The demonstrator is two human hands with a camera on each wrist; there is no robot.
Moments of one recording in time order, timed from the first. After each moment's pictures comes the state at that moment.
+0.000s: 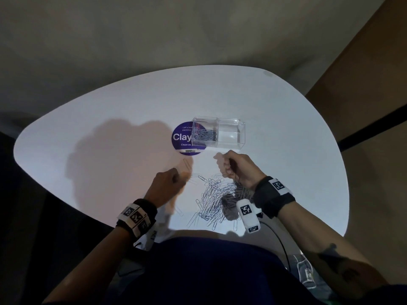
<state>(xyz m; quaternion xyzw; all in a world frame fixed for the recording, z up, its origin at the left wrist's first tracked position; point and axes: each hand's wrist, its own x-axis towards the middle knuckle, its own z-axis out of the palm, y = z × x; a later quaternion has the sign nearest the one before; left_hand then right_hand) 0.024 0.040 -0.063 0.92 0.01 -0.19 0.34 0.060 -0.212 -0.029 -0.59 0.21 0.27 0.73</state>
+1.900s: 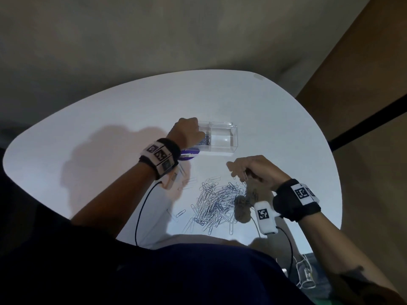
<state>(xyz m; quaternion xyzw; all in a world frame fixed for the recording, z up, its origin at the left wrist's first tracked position) 0.160 -0.040 0.012 0.95 -0.13 -0.14 0.25 0.053 -0.273 0.000 -0.76 0.17 0.30 0.55</state>
